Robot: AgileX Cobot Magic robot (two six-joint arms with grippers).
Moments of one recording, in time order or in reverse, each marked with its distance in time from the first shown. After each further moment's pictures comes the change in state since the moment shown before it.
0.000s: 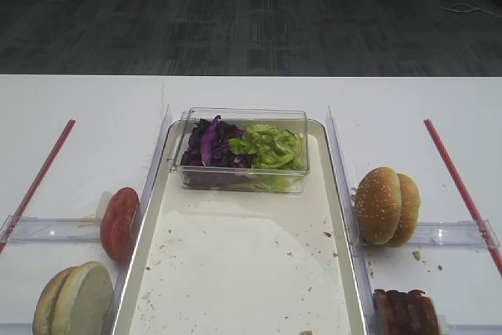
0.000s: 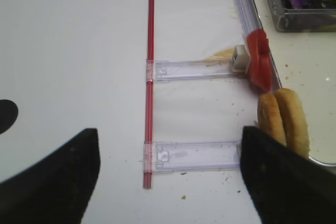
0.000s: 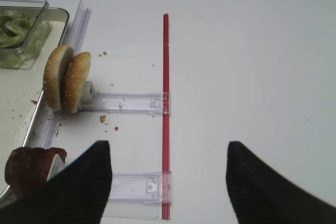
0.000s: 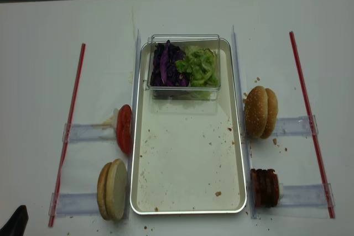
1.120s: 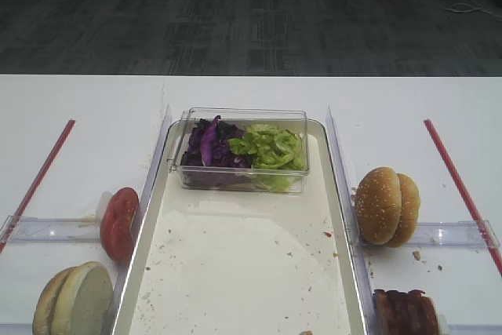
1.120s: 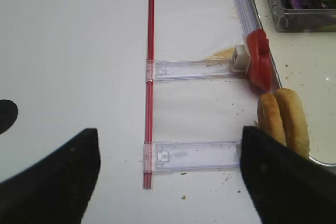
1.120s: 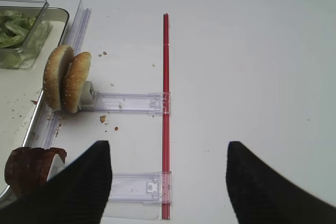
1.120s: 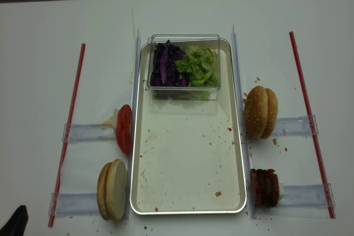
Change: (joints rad) left arm 0.000 0.000 0.000 0.000 0.000 0.000; right arm 0.000 0.000 0.000 0.000 0.000 0.000
